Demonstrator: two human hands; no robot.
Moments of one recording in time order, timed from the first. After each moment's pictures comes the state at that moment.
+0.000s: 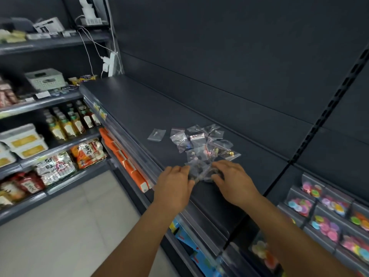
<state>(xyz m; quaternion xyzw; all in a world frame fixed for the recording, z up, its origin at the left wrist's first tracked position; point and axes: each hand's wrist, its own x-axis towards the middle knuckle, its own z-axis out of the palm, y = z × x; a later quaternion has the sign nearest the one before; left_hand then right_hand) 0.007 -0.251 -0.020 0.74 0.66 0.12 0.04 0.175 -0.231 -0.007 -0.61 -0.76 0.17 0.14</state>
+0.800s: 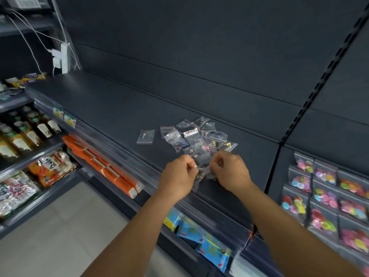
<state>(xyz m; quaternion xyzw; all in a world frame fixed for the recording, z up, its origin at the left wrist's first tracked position) -0.023 -0.207 -0.019 0.73 0.57 0.26 0.28 0.131 -0.216 -0.013 -0.74 -0.60 0.20 0.26</state>
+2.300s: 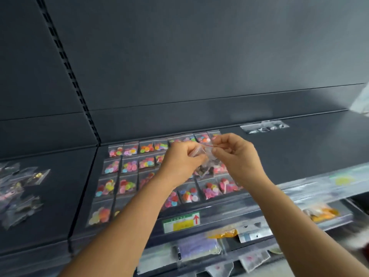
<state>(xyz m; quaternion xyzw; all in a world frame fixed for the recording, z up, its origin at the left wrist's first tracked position) 0.294 -0.431 0.055 0.85 0.14 0.19 0.48 0.369 -0.561 0.060 -0.75 -0.27 0.06 0.60</state>
